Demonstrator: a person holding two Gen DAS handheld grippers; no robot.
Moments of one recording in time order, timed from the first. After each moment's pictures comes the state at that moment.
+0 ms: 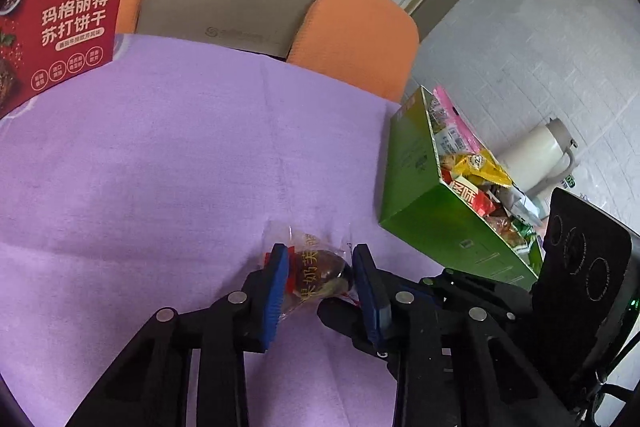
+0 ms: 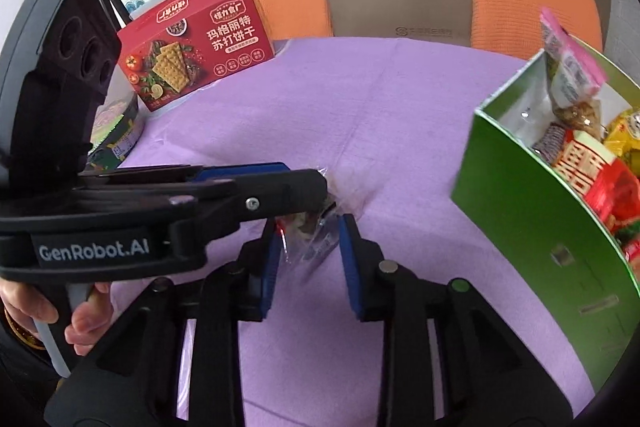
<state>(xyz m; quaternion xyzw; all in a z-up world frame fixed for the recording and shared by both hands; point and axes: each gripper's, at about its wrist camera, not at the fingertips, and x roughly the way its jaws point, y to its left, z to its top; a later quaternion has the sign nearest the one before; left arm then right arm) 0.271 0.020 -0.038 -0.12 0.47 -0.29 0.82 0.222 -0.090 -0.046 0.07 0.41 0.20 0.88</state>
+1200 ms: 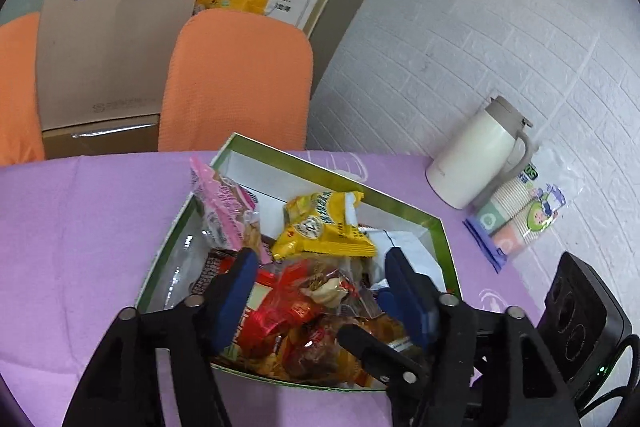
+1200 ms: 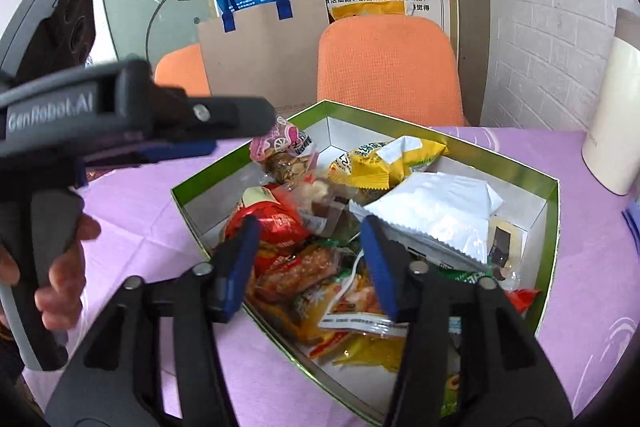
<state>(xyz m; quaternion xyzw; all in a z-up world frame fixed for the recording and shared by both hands) 0.273 -0.159 0.043 -0.07 0.40 -0.35 0.84 0.173 -0.259 0.000 0.07 0.31 0.05 0.95</state>
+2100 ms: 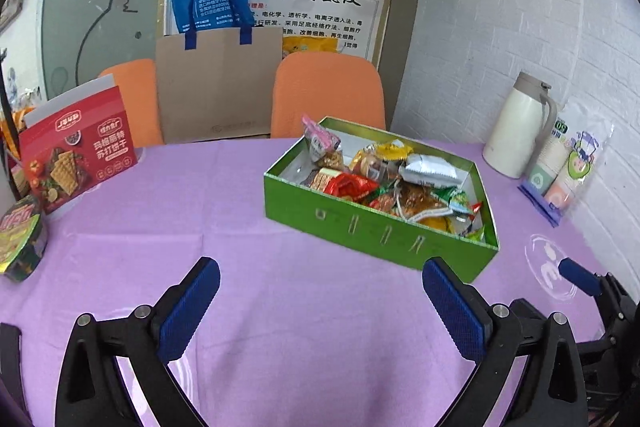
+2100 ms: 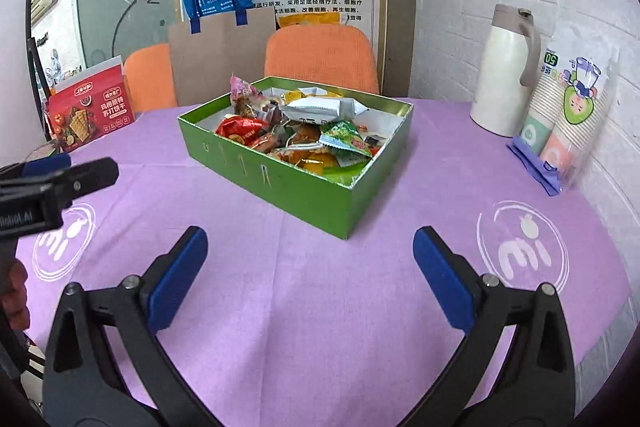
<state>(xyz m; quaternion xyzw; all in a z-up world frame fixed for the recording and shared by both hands) 0.081 -0.091 0.054 0.02 0.34 -0.19 0.92 -0.005 -0.255 0.013 0.05 0.31 -0.07 0.95</state>
